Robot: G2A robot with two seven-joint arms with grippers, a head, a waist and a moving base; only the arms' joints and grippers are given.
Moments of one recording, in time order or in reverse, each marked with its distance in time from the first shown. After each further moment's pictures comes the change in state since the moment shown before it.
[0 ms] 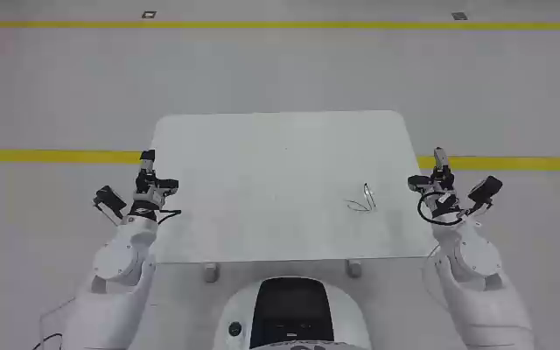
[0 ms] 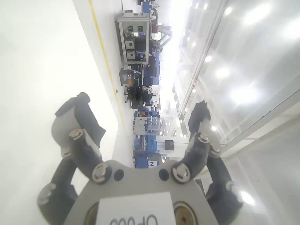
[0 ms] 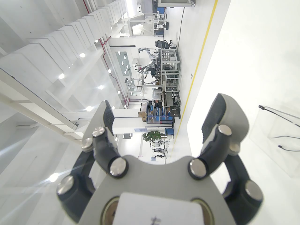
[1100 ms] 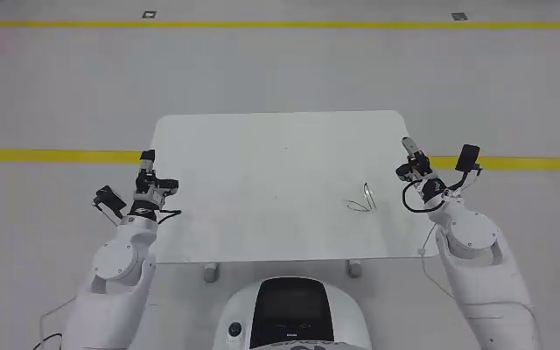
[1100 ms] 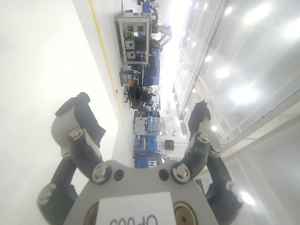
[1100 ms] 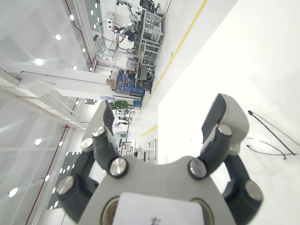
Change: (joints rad) left arm 0.000 0.000 0.000 0.000 0.000 0.000 0.000; right arm 0.160 0.022 -0.033 0.071 -0.308 0.097 0.268
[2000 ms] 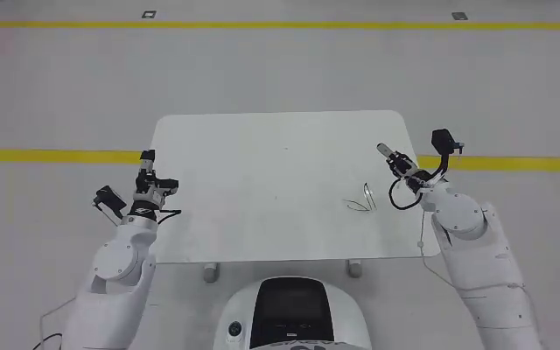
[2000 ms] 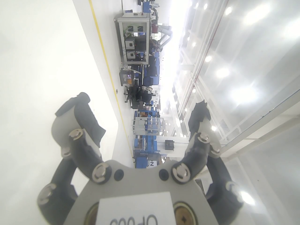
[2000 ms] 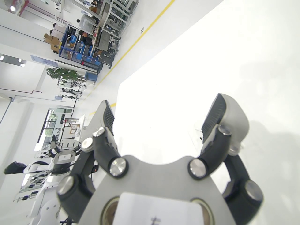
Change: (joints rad) left arm 0.000 0.000 0.000 0.000 0.000 0.000 0.000; right arm 0.134 0.022 -0.076 0.062 -0.393 0.069 0.222
